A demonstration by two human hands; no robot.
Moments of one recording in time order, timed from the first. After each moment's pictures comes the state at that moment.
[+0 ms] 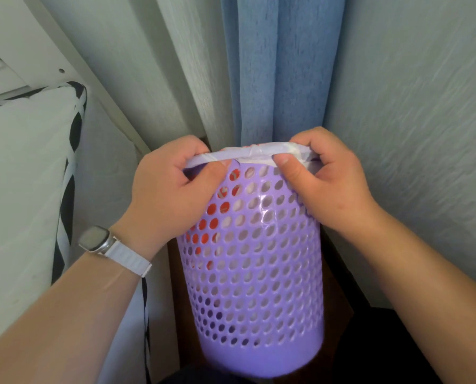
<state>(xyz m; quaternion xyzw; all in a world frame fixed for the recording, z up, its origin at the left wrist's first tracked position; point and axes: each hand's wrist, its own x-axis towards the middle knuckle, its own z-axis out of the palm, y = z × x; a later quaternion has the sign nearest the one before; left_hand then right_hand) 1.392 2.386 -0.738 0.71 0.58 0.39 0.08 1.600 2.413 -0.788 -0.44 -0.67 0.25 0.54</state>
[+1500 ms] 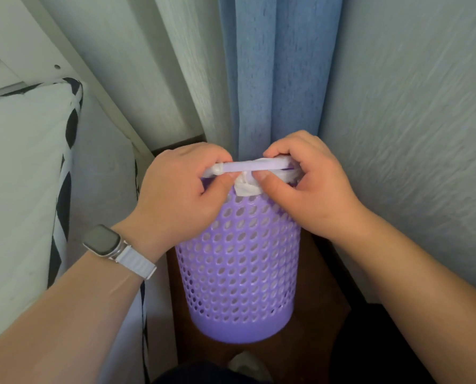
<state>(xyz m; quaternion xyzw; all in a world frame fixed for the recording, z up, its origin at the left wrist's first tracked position) 1.398 2.383 -0.739 0.81 0.50 0.31 0.01 1.592 2.407 -0.789 -0.42 -0.74 0.19 0.50</state>
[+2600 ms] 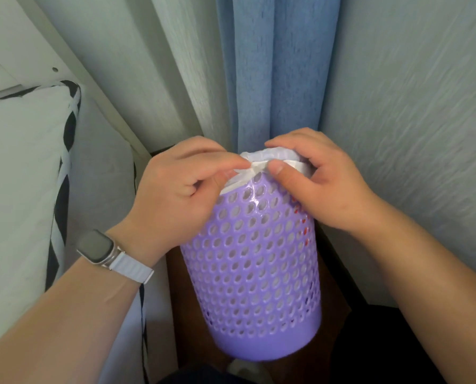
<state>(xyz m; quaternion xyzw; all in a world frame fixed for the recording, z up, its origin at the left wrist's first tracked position) 1.398 2.381 -0.737 0.82 0.42 0.37 0.03 1.609 2.413 -0.782 -0.39 -0.75 0.22 0.48</state>
